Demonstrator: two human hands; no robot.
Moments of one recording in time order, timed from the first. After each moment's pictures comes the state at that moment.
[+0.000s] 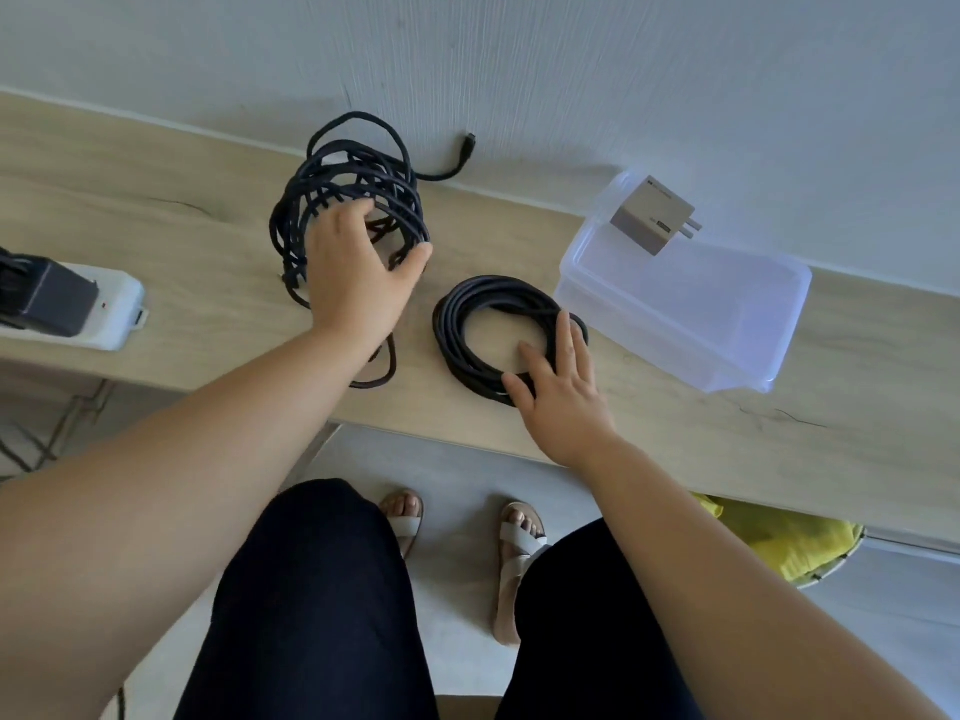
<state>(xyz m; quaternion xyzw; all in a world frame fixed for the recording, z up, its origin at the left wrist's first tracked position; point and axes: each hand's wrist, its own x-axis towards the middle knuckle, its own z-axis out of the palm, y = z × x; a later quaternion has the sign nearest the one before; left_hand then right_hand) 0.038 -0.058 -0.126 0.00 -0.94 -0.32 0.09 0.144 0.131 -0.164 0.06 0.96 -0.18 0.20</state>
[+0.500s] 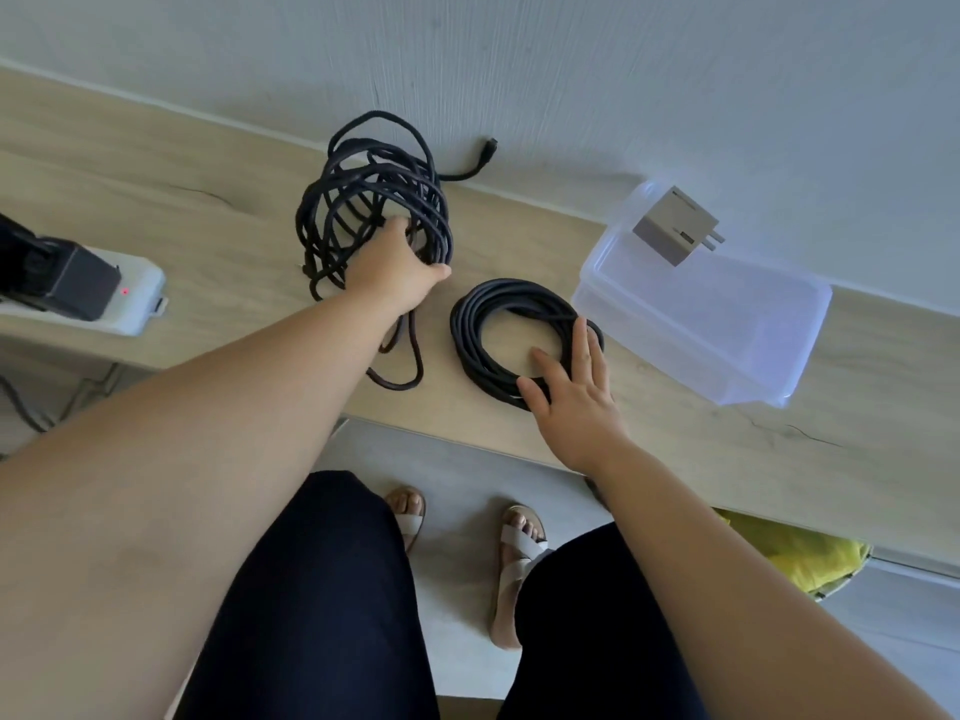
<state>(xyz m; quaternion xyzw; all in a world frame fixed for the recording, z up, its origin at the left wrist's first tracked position) 0.001 -0.053 -0.149 0.06 -0.94 -0.30 -0.14 0.144 0.131 -0.163 0.07 0.96 -0.19 0.21</state>
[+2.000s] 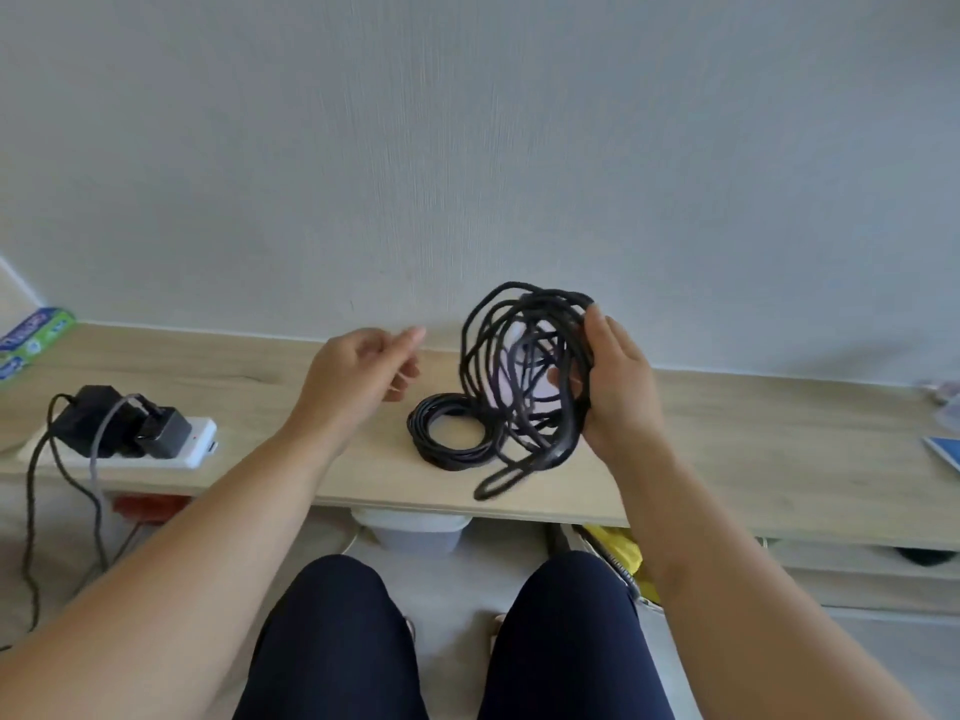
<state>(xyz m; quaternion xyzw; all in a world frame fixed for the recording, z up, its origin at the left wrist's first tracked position) 0.182 -0.053 0.065 -0.08 -0.79 -0.60 -0.03 0.242 0.145 0.080 0.16 0.62 -0.75 -0.15</state>
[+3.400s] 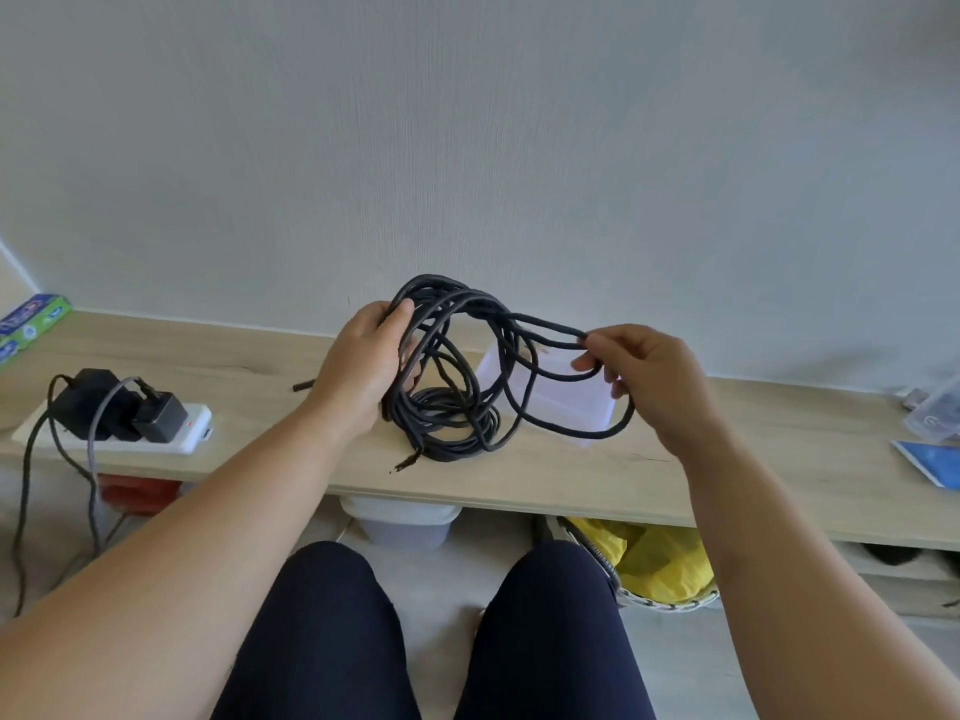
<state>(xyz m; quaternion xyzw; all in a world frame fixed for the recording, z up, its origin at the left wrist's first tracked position) 0.192 -0.038 0.074 -0.03 -0.68 -0.73 -0.06 0.271 0.195 0.089 0.09 0.82 -0.56 -0.13</state>
